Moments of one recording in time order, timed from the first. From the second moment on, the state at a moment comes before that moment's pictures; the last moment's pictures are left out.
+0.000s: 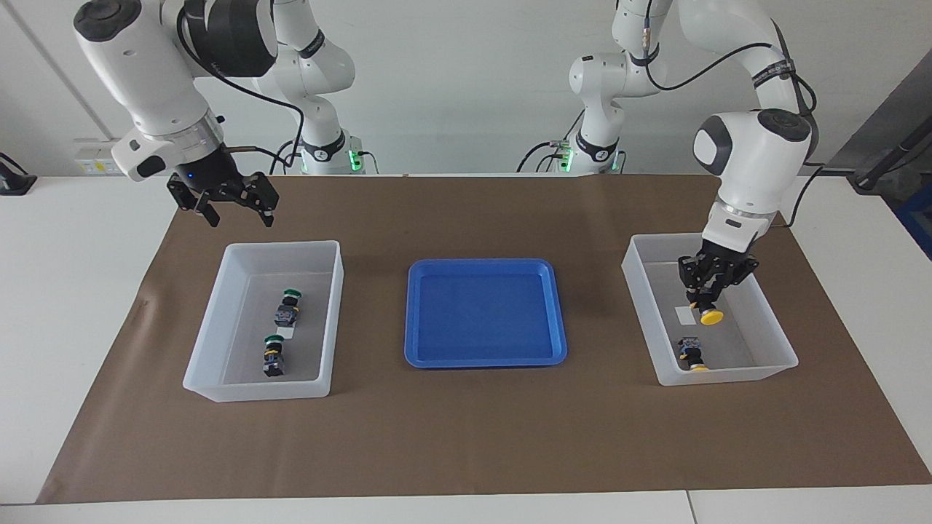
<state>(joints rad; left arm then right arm) -0.02 0.11 0.02 -2.00 0.01 2.39 0.00 0.16 -0.02 -0.16 -1.70 0.04 1.66 0.07</state>
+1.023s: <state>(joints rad) 0.03 0.35 0.02 -1.94 0.01 2.62 0.06 0.07 -0.05 -0.15 -1.57 0.00 1.53 -0.03</state>
